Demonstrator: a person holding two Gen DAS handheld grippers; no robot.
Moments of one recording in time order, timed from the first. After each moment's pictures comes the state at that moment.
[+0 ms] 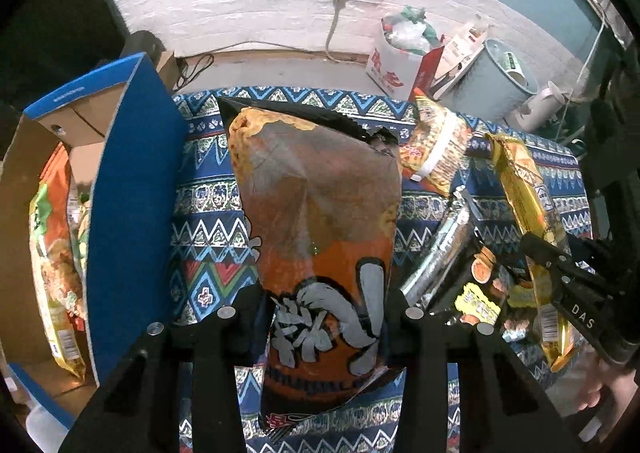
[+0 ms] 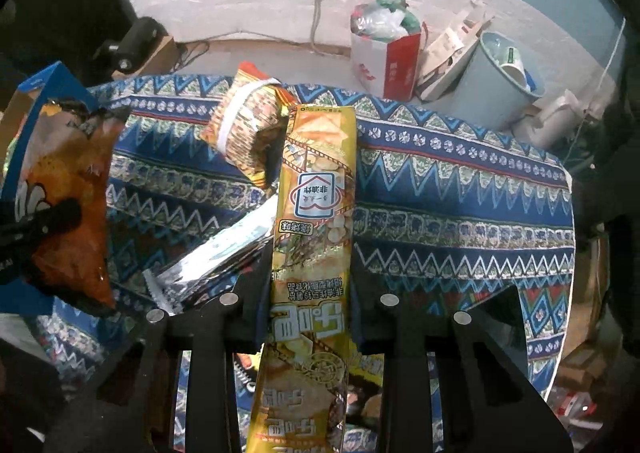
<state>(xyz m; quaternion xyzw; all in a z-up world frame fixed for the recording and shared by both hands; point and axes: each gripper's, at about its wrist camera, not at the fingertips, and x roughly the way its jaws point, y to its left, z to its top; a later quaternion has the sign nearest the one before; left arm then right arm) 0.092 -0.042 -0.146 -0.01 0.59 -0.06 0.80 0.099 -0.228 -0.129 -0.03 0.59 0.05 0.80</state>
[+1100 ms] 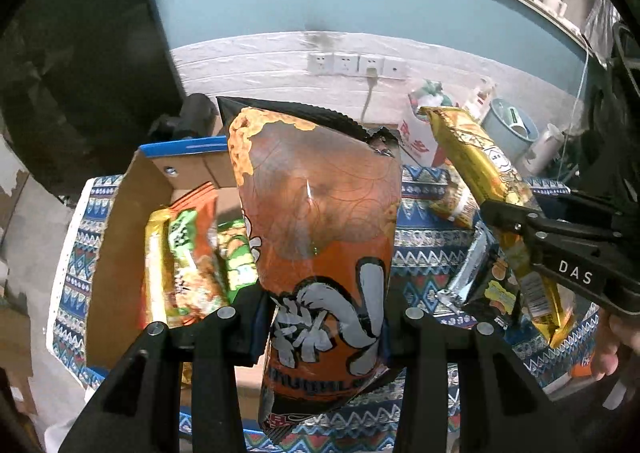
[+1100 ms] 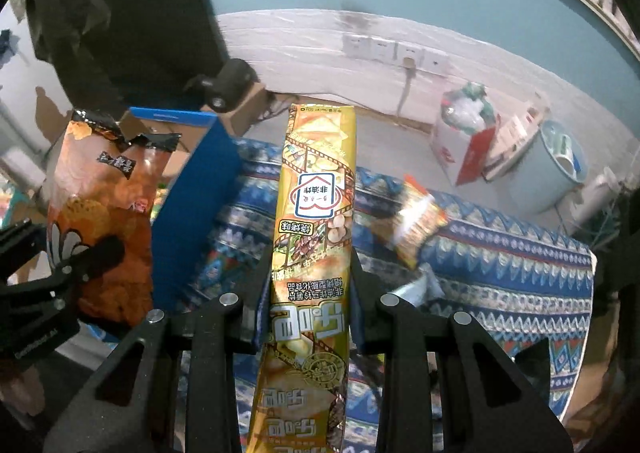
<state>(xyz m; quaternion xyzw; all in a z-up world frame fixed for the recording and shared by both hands) 0.033 0.057 -0.055 0.01 0.48 -0.03 0.88 0.093 -0.094 -0.041 -0.04 0.51 0.17 0.84</state>
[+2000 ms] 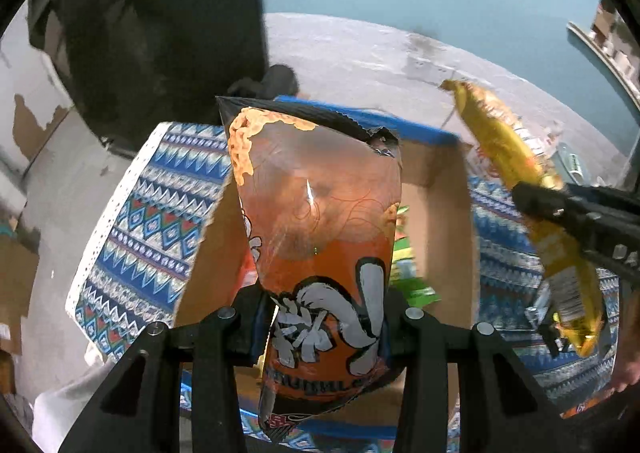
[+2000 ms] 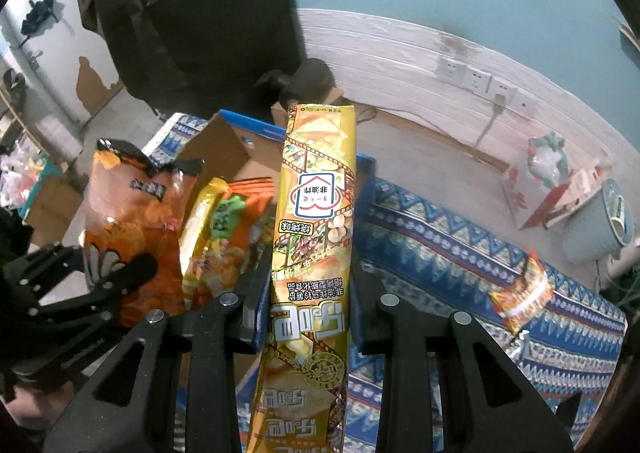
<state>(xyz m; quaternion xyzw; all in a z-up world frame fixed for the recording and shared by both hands) 0.035 0.206 -0.084 -0.06 0.50 0.07 0.86 0.118 0.060 -0.039 -0.06 0.51 0.25 0.82</state>
